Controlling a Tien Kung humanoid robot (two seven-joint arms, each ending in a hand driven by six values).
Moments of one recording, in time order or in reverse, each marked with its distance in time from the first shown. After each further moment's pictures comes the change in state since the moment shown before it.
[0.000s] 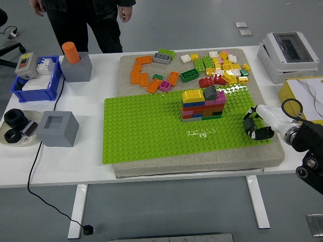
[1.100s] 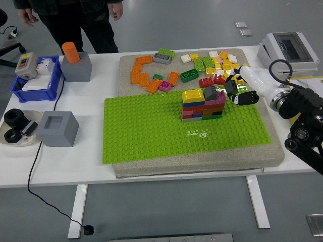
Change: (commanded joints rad) left arm -0.003 0.002 0.004 0.000 -0.013 0.003 -0.002; right arm 0.201 0.053 -0.011 0.061 -0.008 0.025 -0.037
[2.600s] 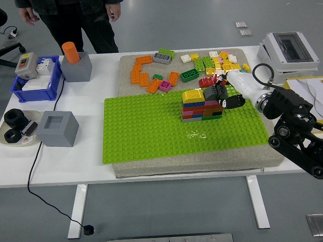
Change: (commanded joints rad) left arm -0.003 0.007 0.019 0.000 -0.014 0.002 -0.007; right arm 0.058 0.075 -0.067 -0.118 0.018 0.003 0.014
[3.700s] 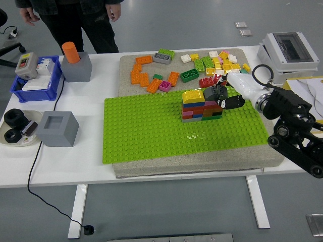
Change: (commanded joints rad) left arm -0.002 0.006 0.028 0.000 -0.021 0.008 -0.026; right arm 0.008 0.002 -0.017 -0.021 0.012 -0.003 0.004
